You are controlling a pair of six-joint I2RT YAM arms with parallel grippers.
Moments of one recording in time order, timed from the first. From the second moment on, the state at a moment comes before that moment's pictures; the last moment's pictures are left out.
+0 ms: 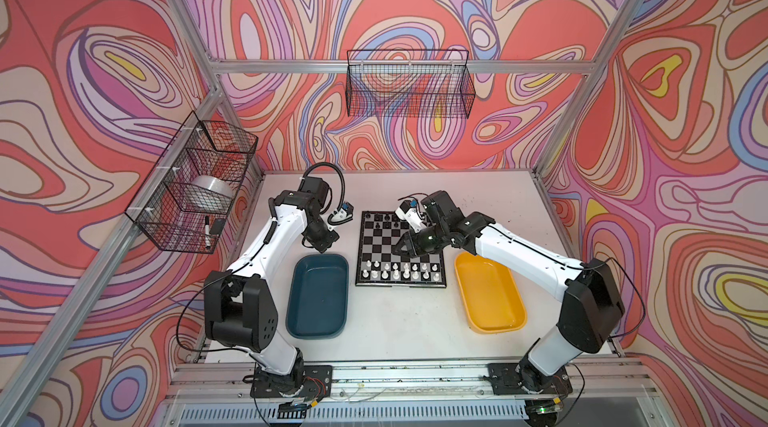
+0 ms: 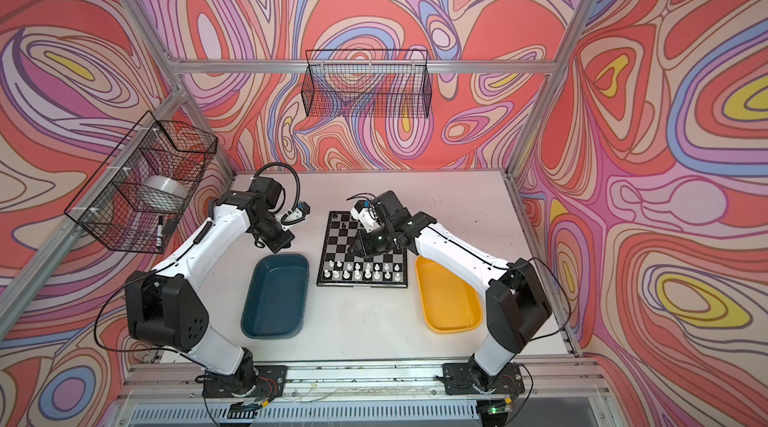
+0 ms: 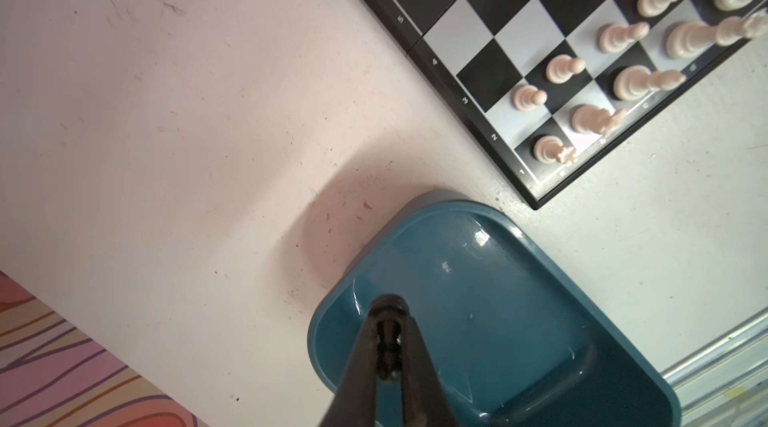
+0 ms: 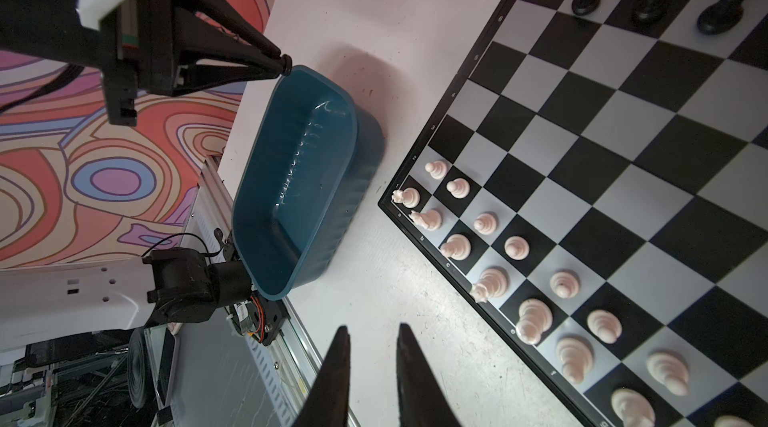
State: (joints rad) left arm -0.20 1.62 1.42 -1.13 0.06 0.58; right arm 0.66 1.64 1.32 -0.55 -0.54 0.40
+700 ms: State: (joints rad) left arm -0.34 1.94 1.71 -1.09 0.07 0.54; right arm 0.66 1.49 1.24 -0.59 -0.48 0.43
